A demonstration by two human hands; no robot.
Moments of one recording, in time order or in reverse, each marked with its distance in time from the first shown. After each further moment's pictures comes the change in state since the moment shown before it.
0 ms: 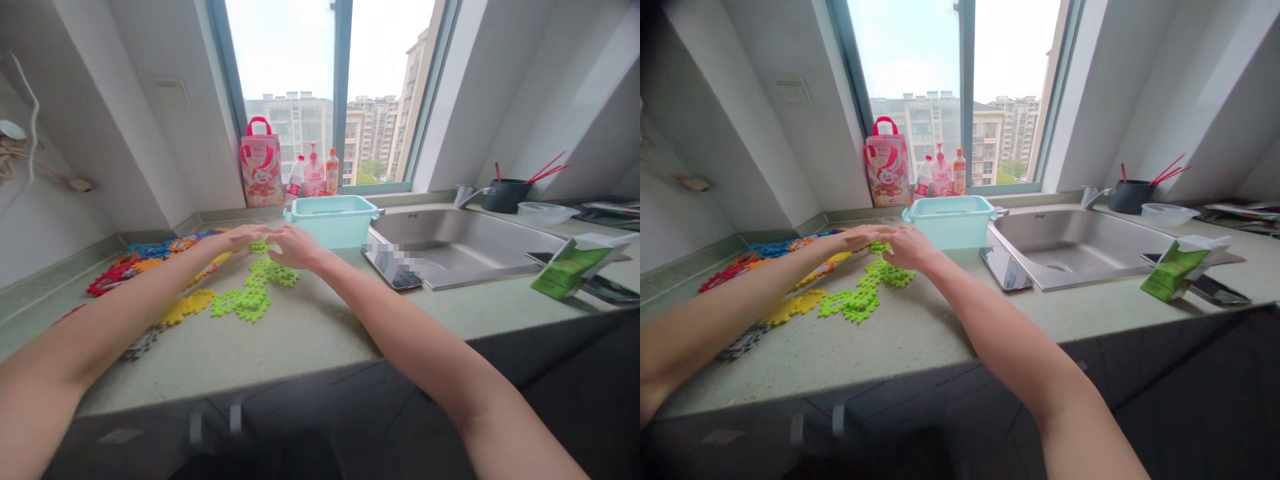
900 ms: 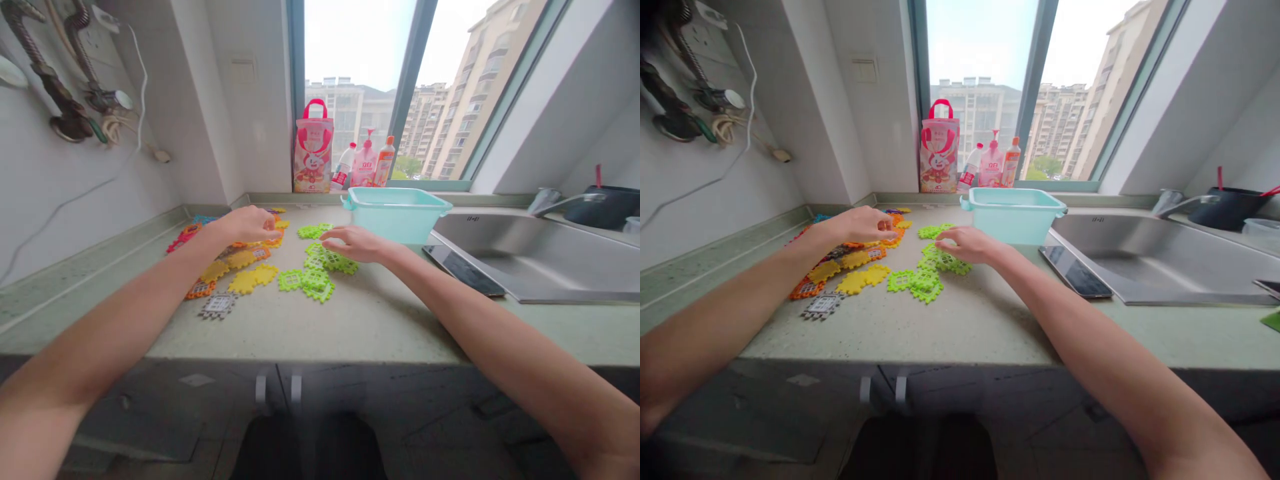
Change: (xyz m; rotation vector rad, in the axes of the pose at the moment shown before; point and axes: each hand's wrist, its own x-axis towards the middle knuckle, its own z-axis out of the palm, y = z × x) left_hand -0.126 -0.023 -0.041 0.201 -0.084 -0.227; right_hand -0.006 0.005 0.011 0.206 -0.187 -0.039
